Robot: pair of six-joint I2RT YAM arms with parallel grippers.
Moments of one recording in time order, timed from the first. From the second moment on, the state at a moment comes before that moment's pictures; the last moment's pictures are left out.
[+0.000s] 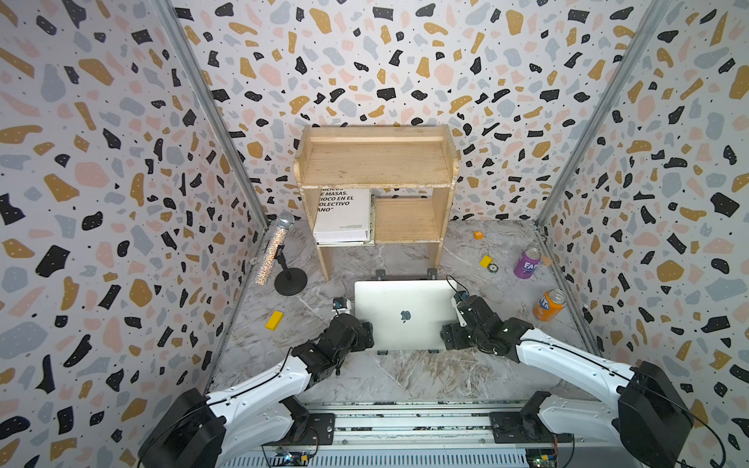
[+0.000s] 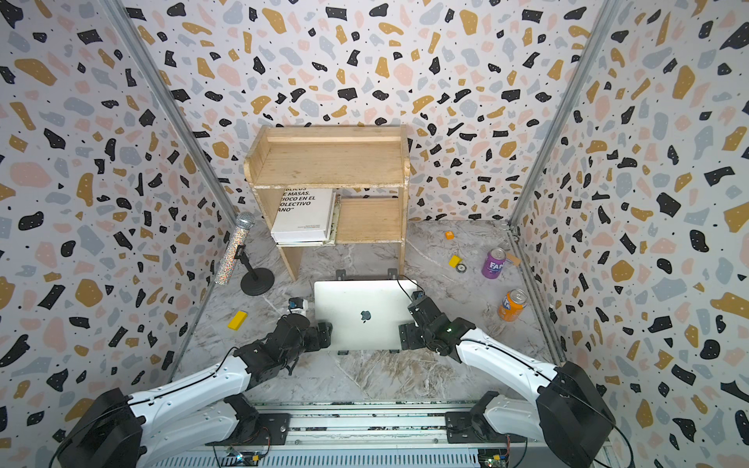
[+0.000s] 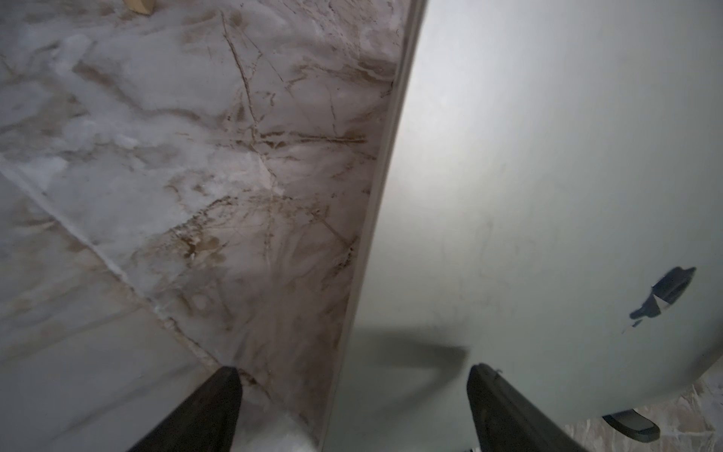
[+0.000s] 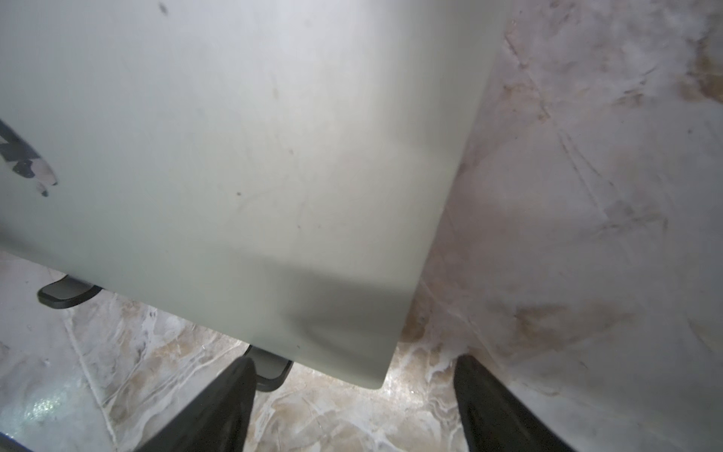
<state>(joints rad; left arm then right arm) -0.70 1.03 0.37 -0.10 -0.24 -0.68 0.71 1.18 0.62 -0.43 0.03 0.45</state>
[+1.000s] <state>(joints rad) -0.70 1.15 0.30 0.17 -0.12 -0.68 0.65 1.28 0.51 -0.14 -0.14 0.48</state>
